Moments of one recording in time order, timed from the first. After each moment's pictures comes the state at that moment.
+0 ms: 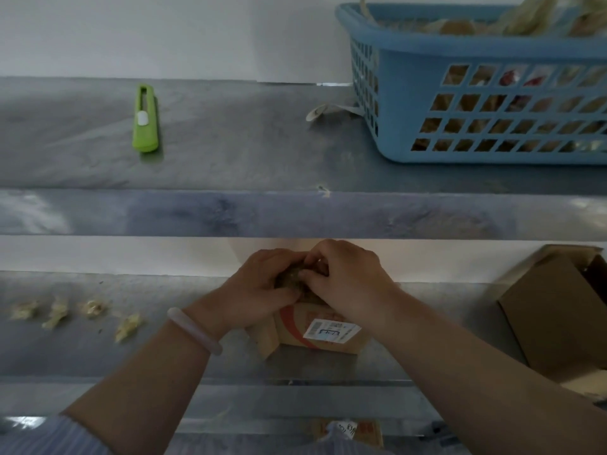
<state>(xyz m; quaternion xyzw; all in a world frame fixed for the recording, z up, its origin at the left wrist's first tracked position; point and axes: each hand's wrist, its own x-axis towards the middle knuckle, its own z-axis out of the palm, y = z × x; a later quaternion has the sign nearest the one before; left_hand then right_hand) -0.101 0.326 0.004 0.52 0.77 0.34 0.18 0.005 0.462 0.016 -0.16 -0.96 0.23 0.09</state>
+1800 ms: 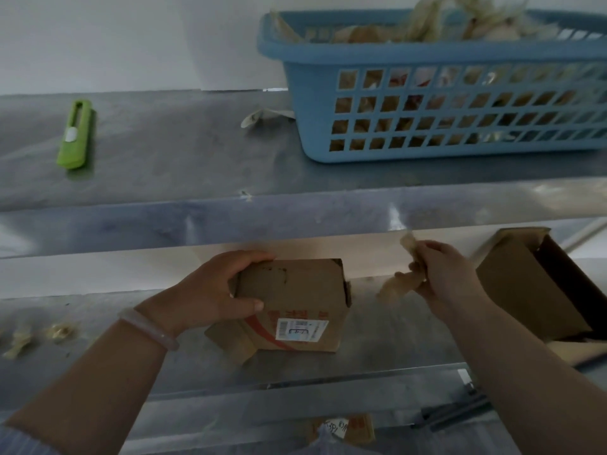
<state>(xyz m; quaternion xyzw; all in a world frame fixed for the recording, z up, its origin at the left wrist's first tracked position) -0.120 0.321 0.003 0.52 0.75 0.33 0.24 0.100 0.584 -0.017 -0.45 -0.53 0.66 0.29</state>
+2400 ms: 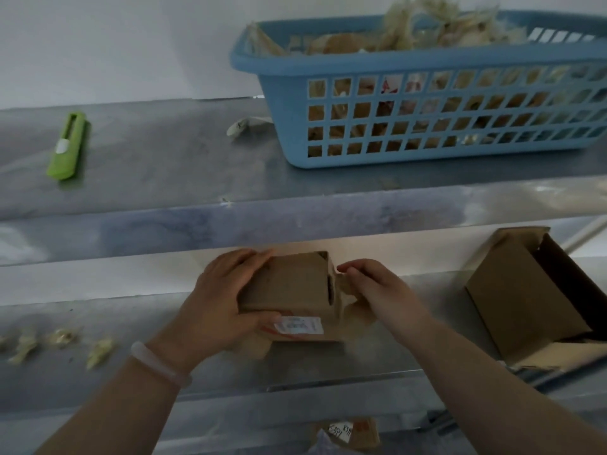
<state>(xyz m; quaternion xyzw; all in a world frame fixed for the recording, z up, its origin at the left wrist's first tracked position) -0.085 0.322 -0.005 0.52 0.81 0.28 0.02 0.082 0.527 -0.029 -0.31 -0.74 0.57 0.16</state>
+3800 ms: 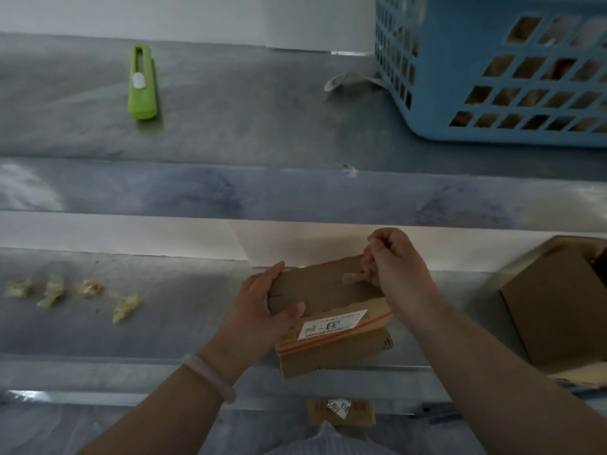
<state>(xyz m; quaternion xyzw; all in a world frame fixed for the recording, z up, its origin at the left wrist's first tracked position) -0.074 0.300 -0.083 0.28 0.81 0.48 0.19 0.026 0.499 -0.026 -0.34 -0.69 0.60 0.20</state>
